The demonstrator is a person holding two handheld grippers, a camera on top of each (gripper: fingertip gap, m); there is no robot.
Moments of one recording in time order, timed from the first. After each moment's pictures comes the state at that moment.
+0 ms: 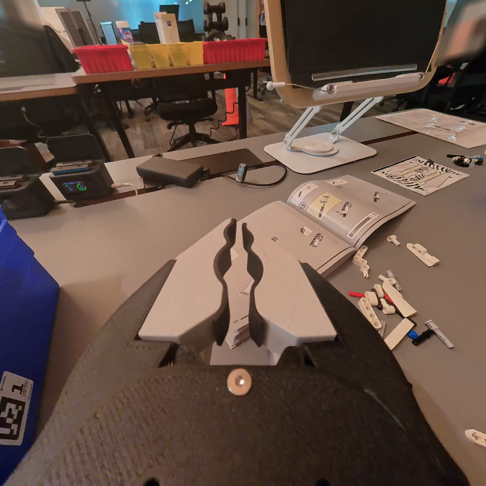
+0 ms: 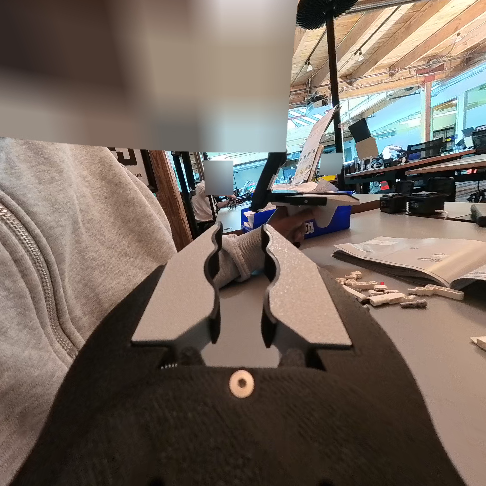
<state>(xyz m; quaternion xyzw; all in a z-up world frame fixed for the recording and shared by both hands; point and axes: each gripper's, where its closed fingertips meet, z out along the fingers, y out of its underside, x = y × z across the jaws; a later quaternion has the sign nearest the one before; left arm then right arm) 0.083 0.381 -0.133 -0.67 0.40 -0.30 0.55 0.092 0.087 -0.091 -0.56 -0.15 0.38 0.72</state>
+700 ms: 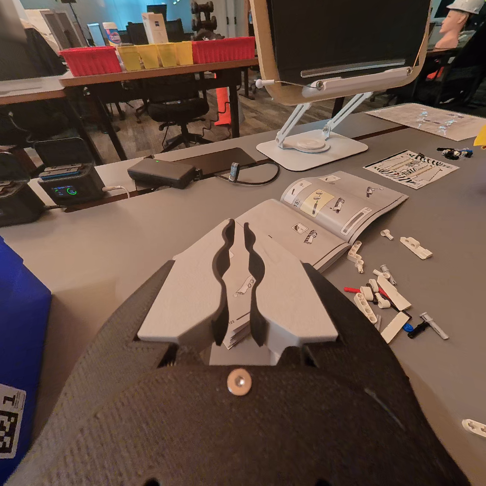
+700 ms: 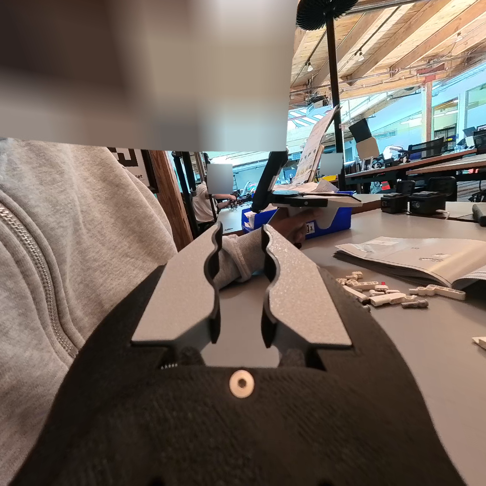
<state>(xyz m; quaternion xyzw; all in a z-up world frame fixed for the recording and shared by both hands) 0.087 0.376 -0.134 -0.66 0.41 -0.31 0.54 0.092 0.087 -0.090 -0.56 -0.15 0.38 0.72</state>
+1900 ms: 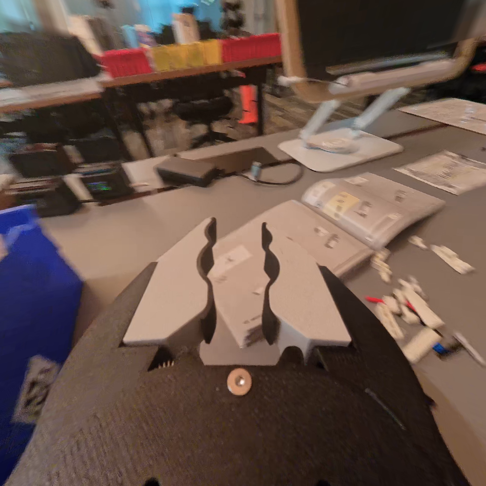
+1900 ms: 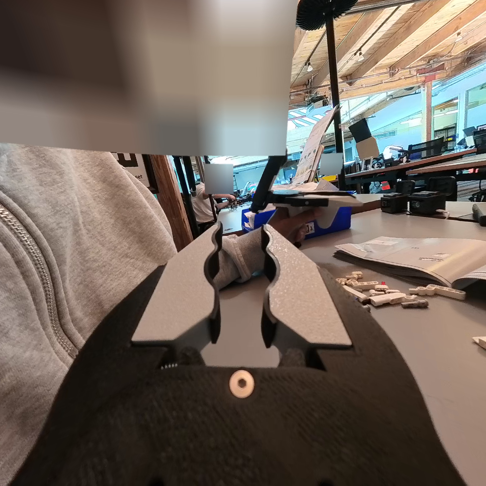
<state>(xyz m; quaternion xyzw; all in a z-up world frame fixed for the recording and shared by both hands) 0.079 0.389 -0.133 -0.68 0.38 -0.27 0.57 0.092 0.087 -0.090 -0.56 -0.15 0.38 0.72</state>
